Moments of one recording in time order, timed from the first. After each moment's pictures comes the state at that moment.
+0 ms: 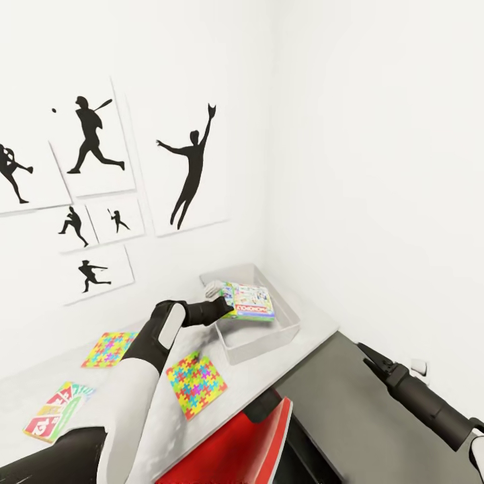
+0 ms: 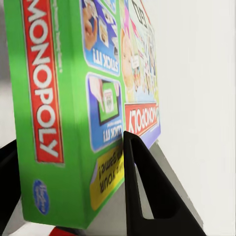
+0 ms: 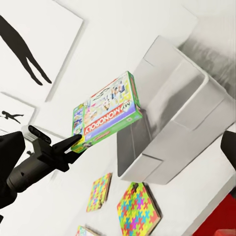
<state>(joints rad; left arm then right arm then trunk) -0.88 -0.17 0.12 -0.73 0.40 0.81 -0.29 -0.08 -0.11 -0.49 -1.59 -0.87 0.84 0.57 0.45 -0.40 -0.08</state>
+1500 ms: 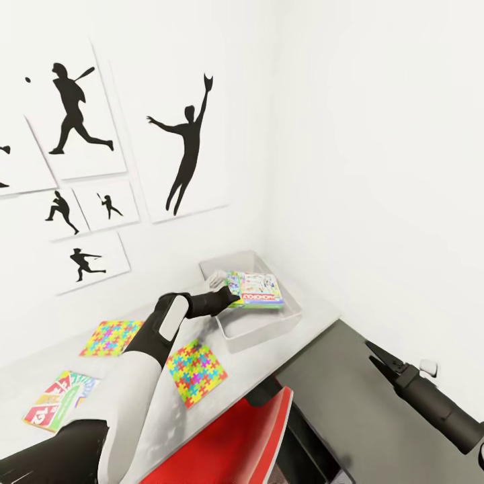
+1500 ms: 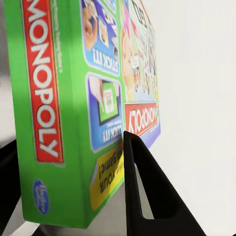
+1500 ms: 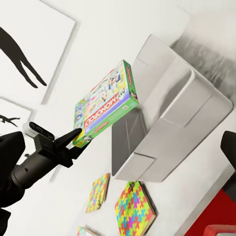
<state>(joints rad) -0.91 -0.17 0.06 -0.73 0.55 0.79 -0.28 -0.08 -0.11 -0.53 -1.58 -0.87 0.84 0.64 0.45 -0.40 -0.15</state>
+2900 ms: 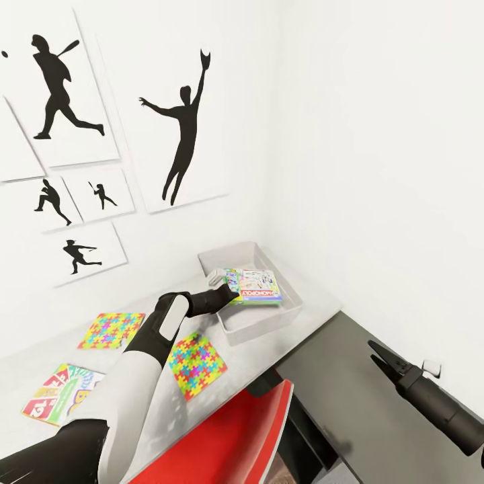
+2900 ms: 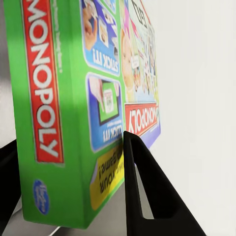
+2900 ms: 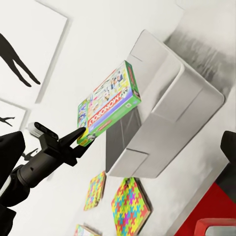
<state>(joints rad) -0.91 -0.17 0.06 -0.74 0.55 0.75 -0.28 -0.08 -0.11 -0.55 -1.58 -0.86 0.84 0.68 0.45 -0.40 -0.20</state>
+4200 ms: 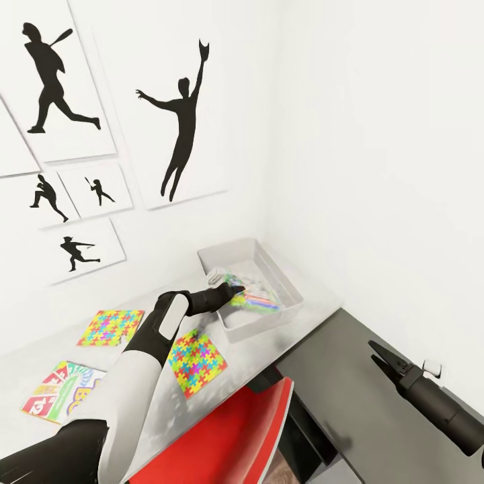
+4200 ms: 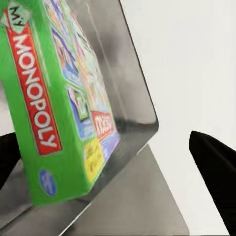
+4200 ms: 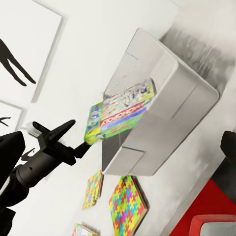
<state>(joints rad) -0.91 -0.17 0.06 -0.75 0.55 0.75 -0.28 -0.08 -0.11 -0.55 -1.58 -0.86 0.84 0.68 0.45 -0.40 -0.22</state>
